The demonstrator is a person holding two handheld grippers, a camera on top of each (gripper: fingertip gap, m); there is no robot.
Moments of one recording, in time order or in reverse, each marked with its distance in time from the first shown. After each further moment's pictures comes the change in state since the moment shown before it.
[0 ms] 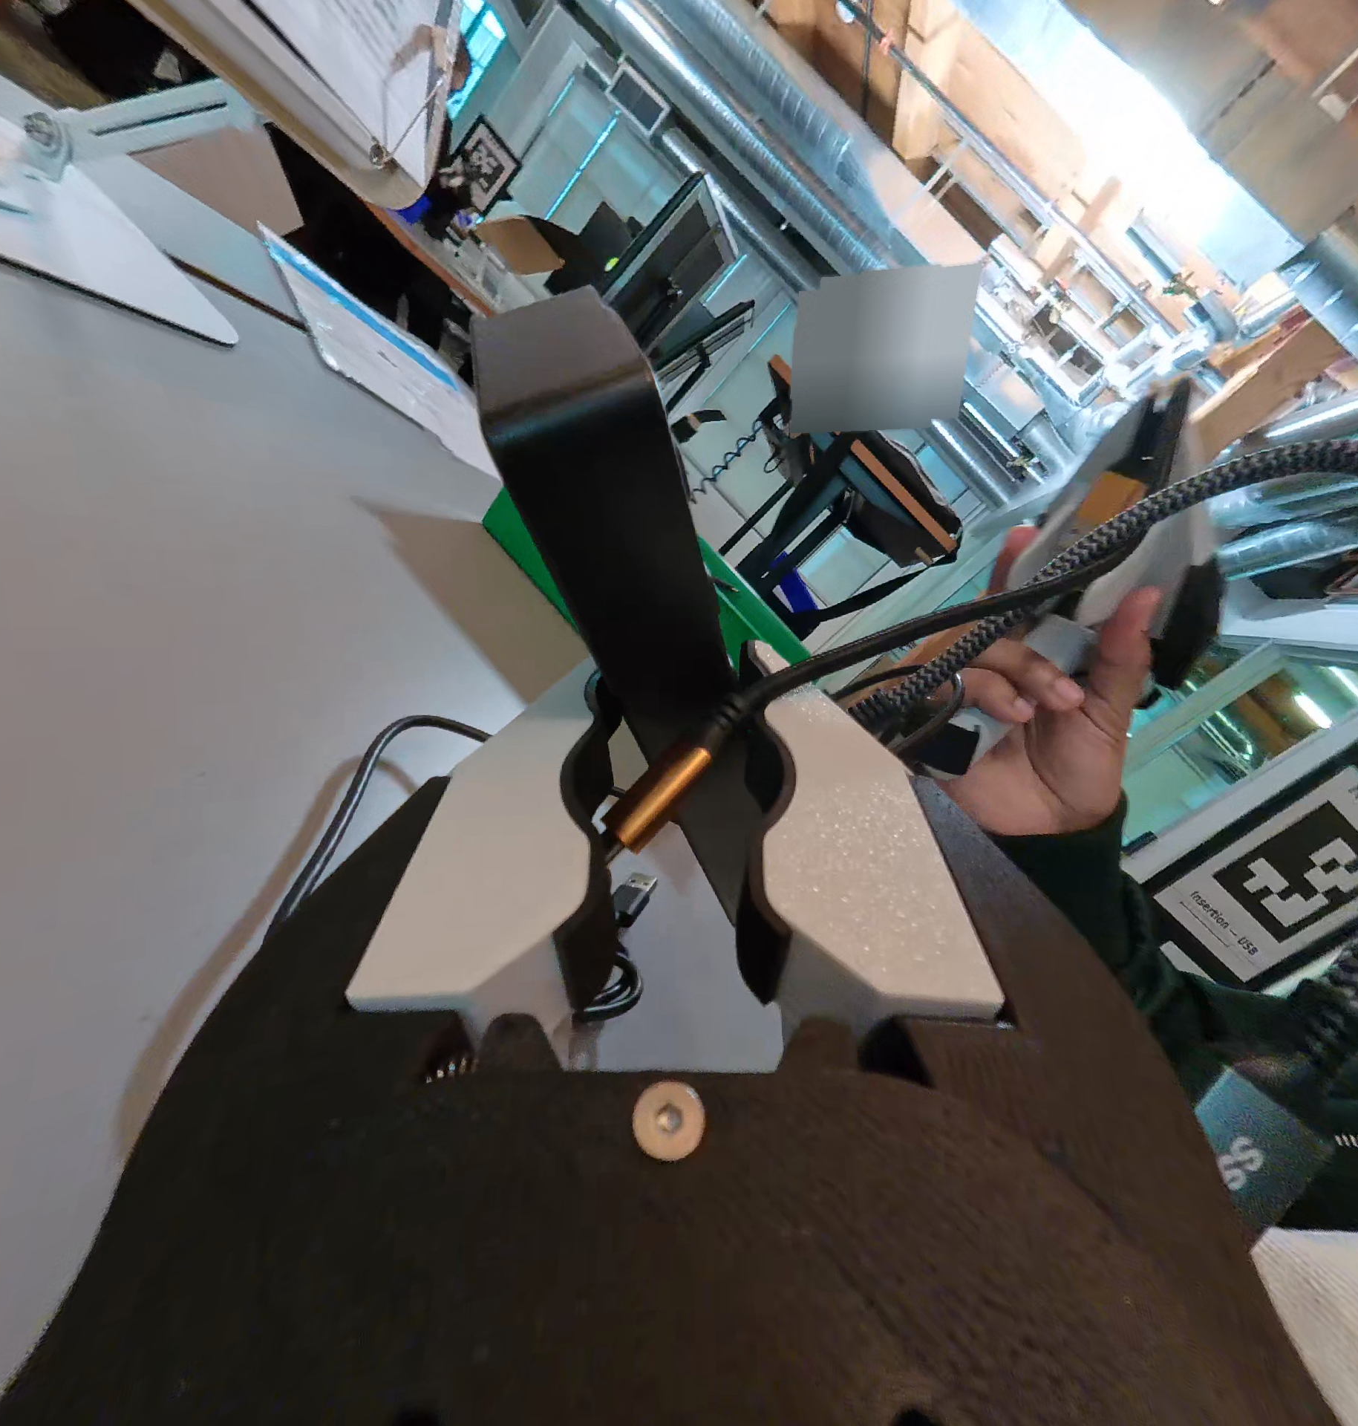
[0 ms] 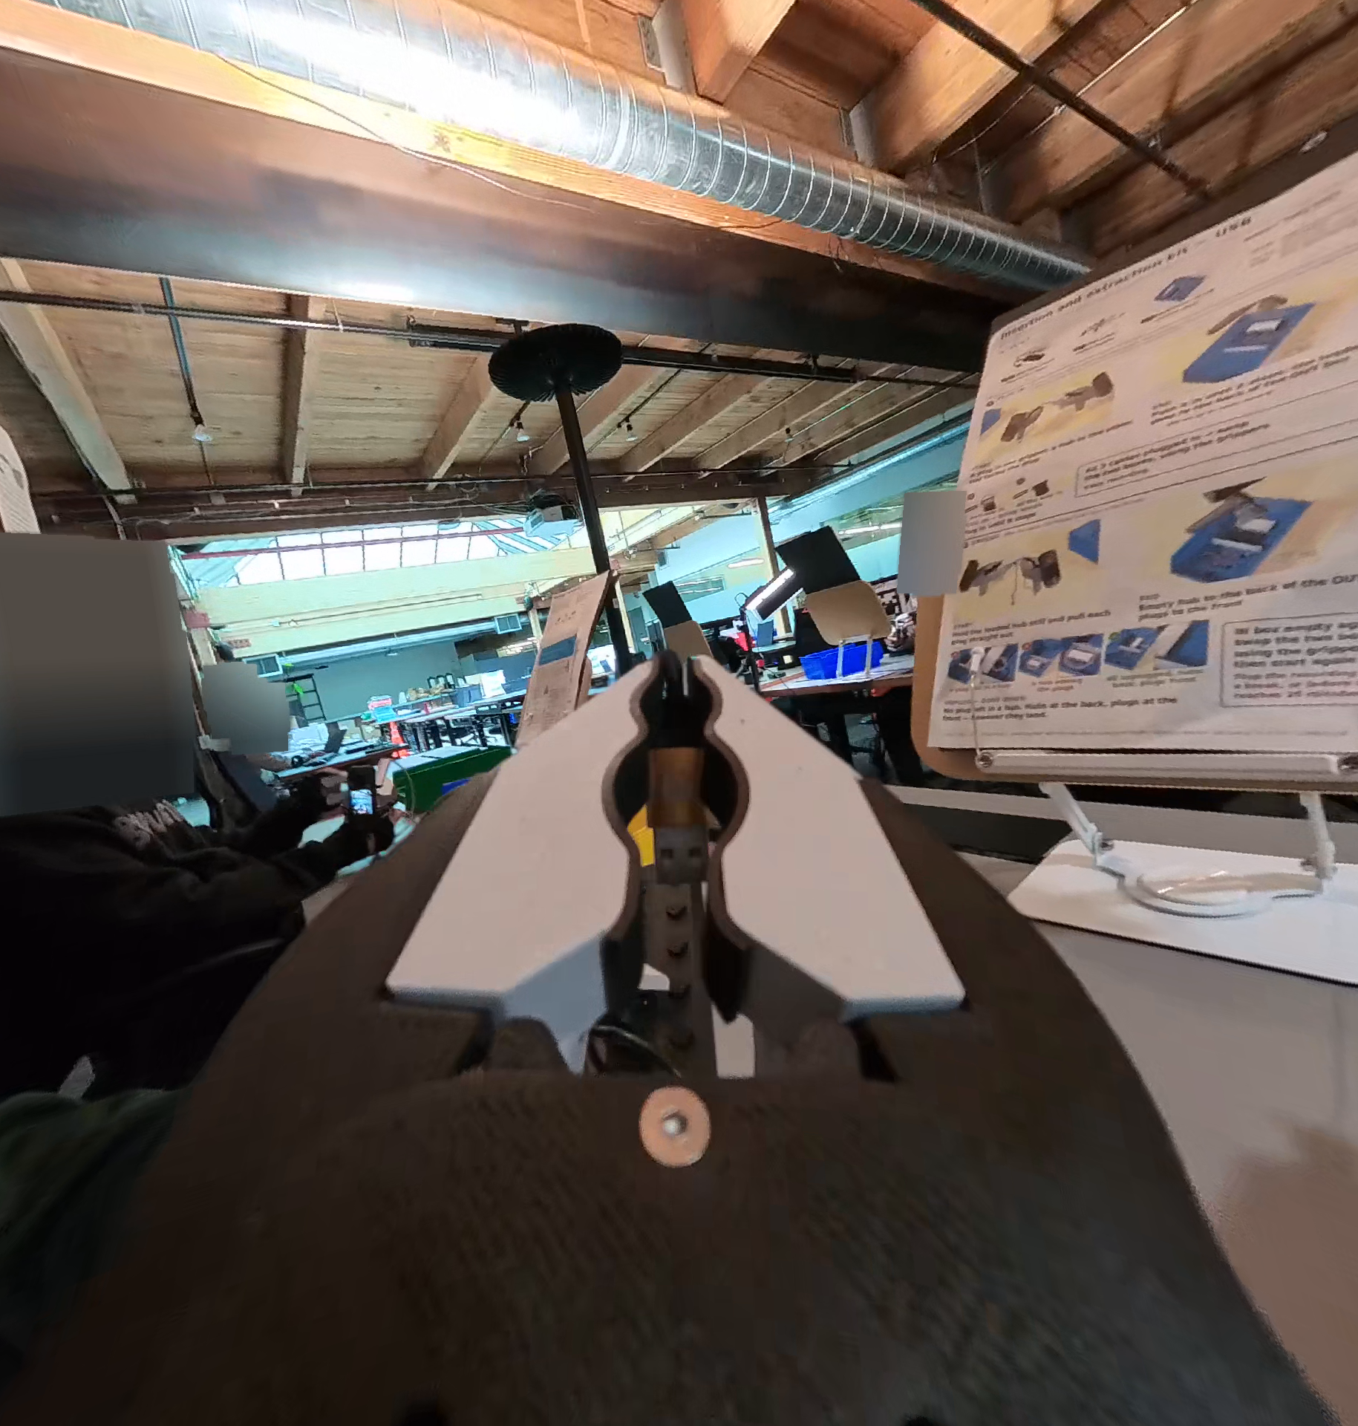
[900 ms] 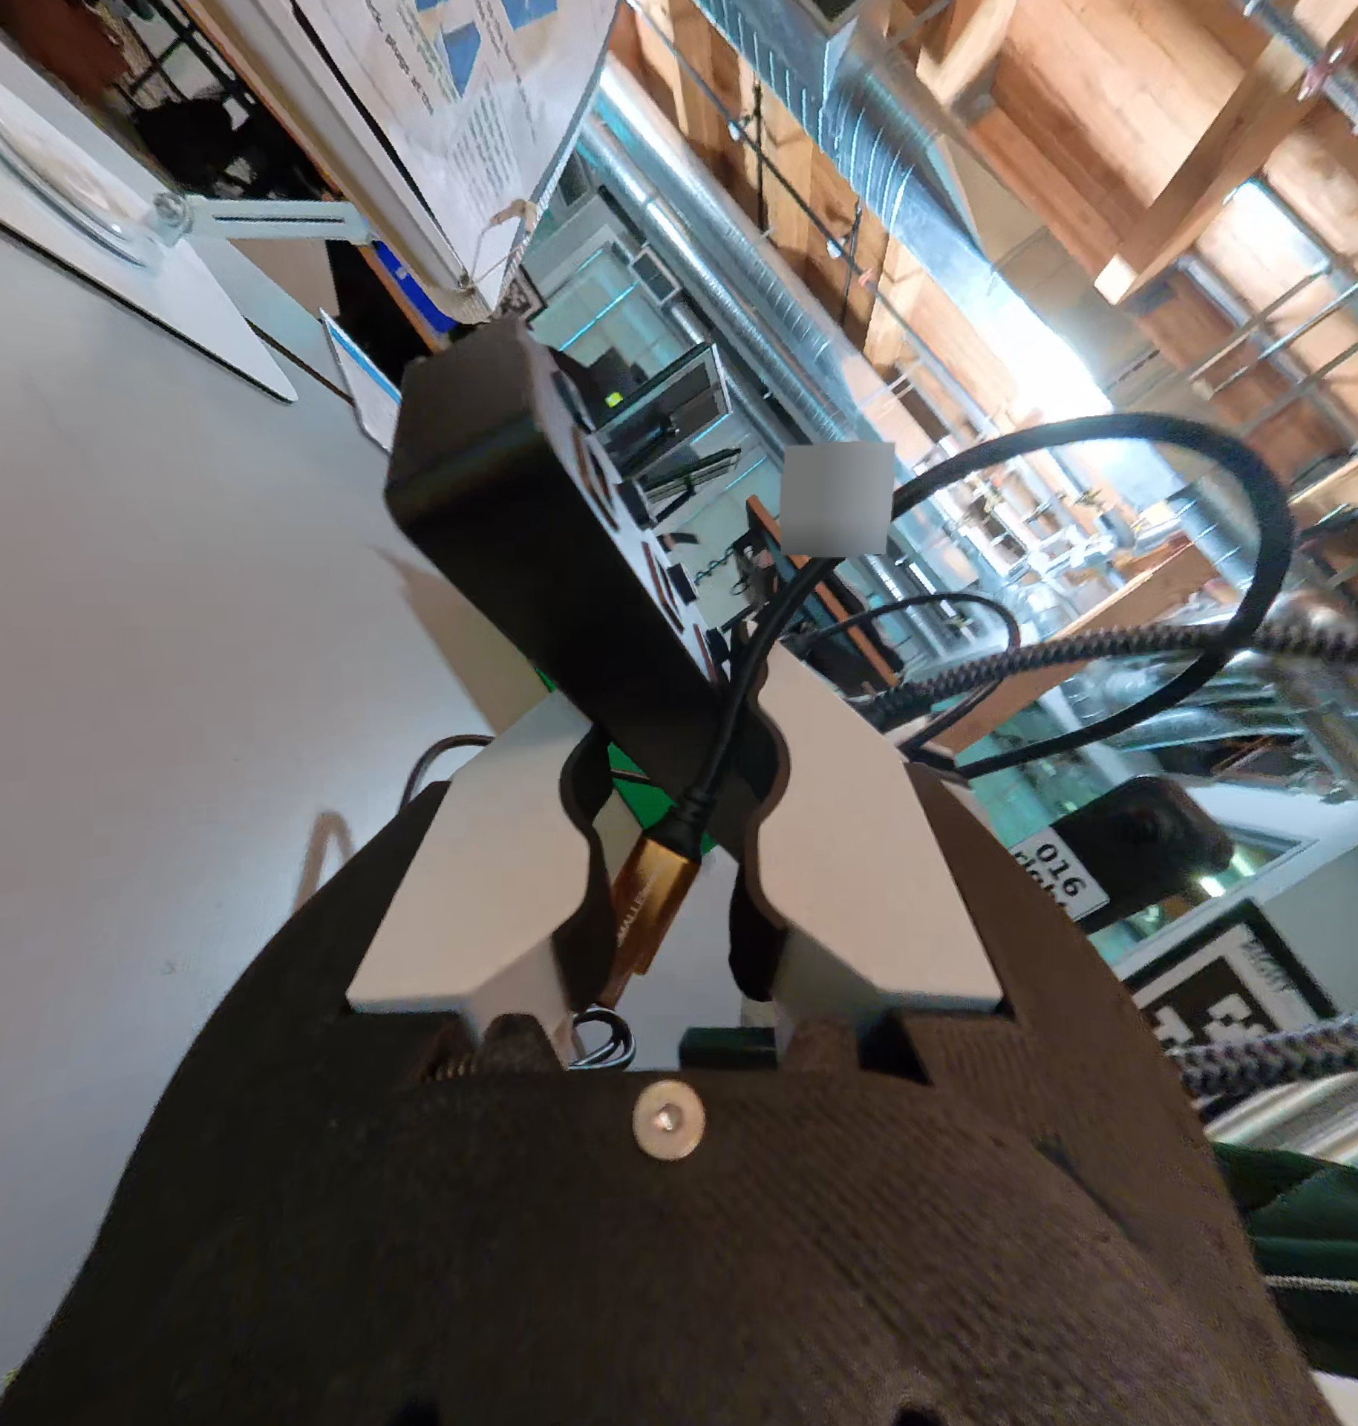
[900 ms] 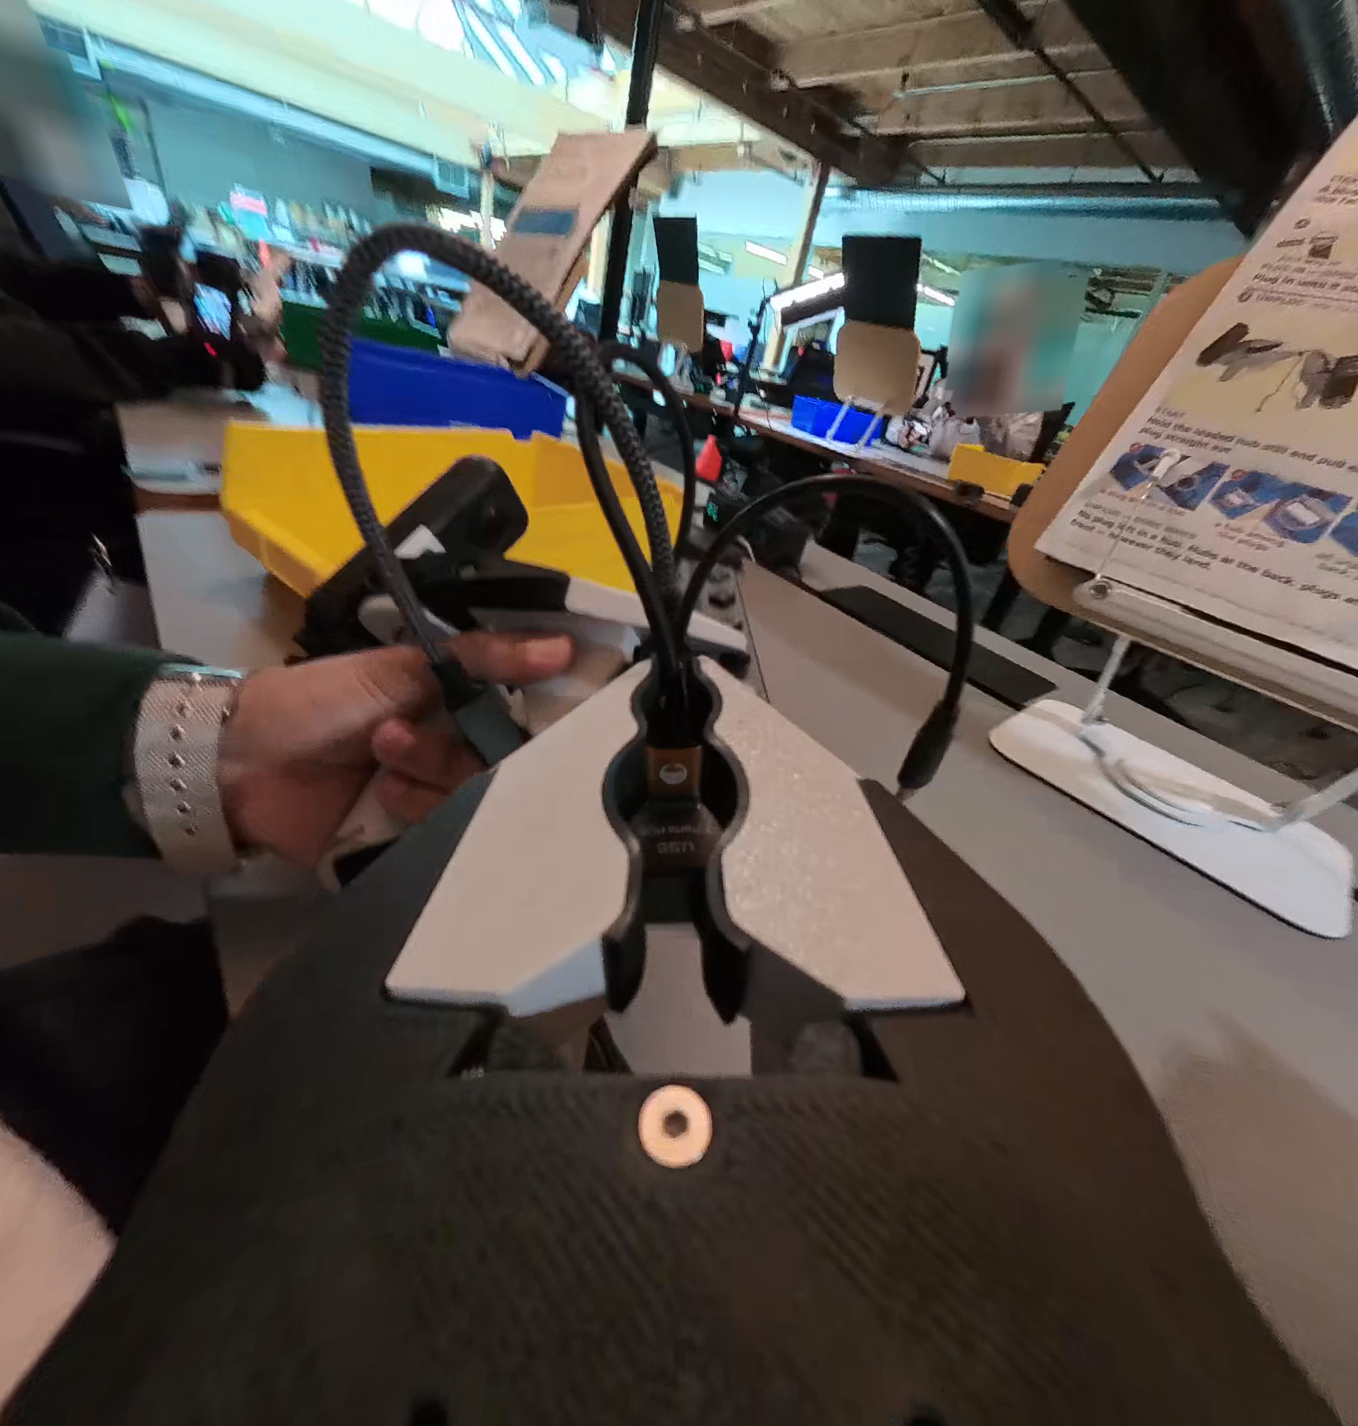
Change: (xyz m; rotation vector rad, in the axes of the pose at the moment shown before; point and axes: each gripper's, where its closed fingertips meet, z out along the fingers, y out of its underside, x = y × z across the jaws) left arm -0.009 -0.022 -0.017 0.173 0.009 -0.156; right arm -0.041 0.164 0.022 -0.434 -0.064 -0.403
